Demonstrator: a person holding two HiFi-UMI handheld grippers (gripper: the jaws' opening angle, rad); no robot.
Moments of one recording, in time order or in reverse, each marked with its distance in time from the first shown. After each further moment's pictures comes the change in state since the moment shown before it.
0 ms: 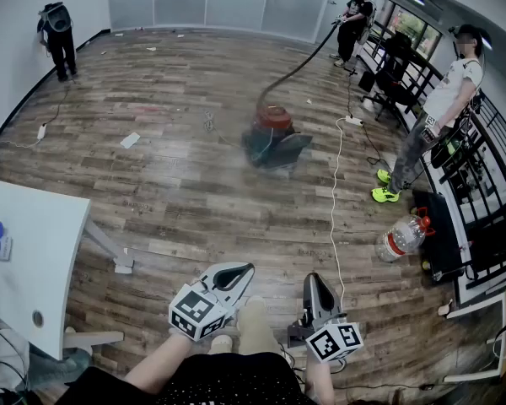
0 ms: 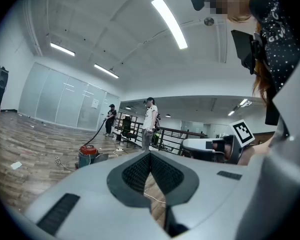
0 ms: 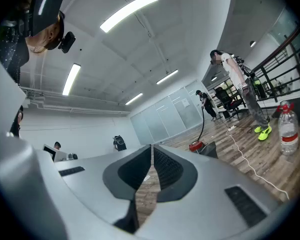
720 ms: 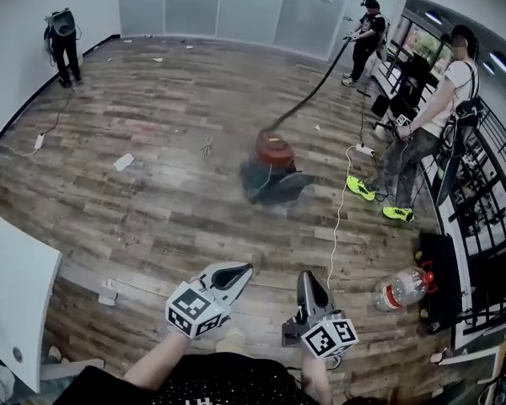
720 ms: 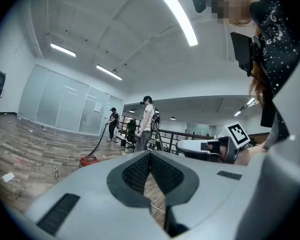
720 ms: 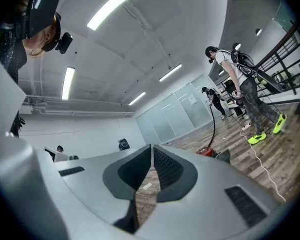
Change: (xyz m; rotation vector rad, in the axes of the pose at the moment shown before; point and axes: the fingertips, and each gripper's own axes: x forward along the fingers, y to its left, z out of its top) left arm 0.208 0.159 0.074 0.016 -0.039 0.032; right arm 0.237 -0.141 0.078 0.023 0.008 0.106
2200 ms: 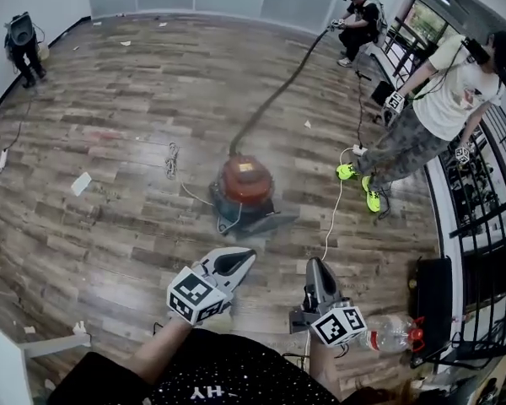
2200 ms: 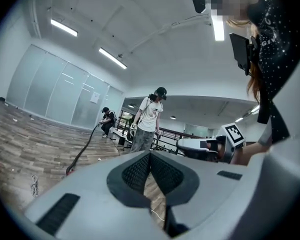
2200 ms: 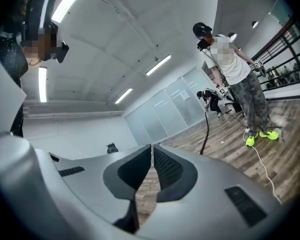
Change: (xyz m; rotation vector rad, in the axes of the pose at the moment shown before) left arm 0.404 0.297 0.055 -0.079 0.042 -0.068; right arm 0.360 -0.329 0.116 0.056 0.037 -0.053
